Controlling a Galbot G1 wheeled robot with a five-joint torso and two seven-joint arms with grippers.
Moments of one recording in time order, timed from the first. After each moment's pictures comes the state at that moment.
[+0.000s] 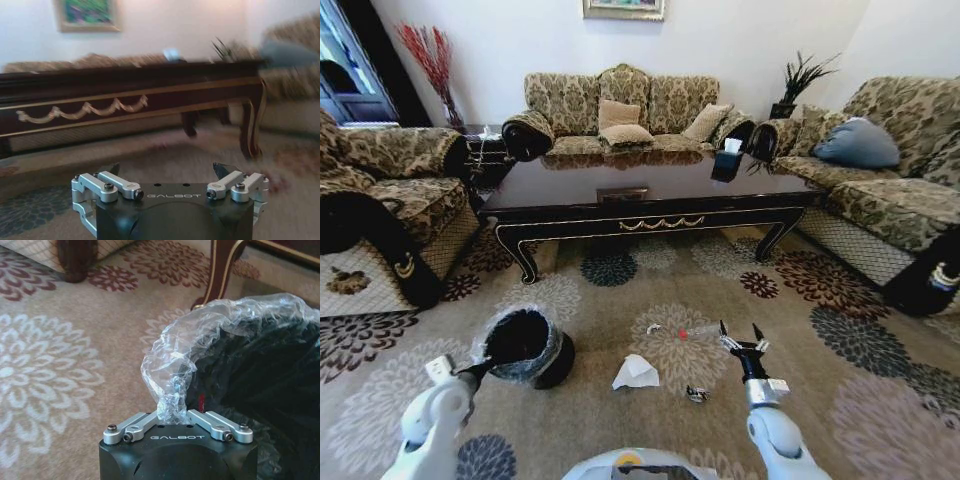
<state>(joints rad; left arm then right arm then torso) 1.52 -1.29 -0.98 -2.04 -0.93 0.74 -0.42 -1.44 1.28 0.54 1.67 0.46 0.25 0.17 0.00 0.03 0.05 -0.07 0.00</state>
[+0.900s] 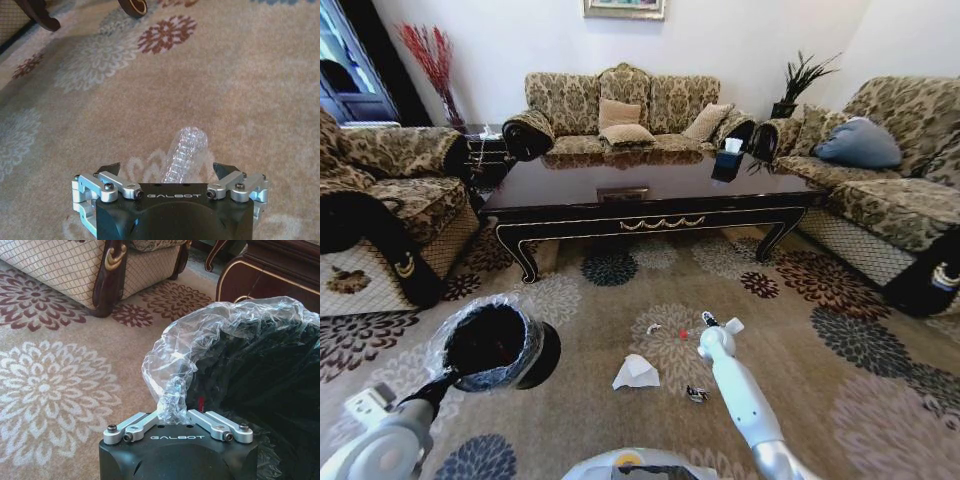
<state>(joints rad) 1.69 -1.42 -1.13 -2.32 -0.98 0.74 -0.45 -0.86 1.37 0.44 1.25 1.06 -0.12 0.78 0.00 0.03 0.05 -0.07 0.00</state>
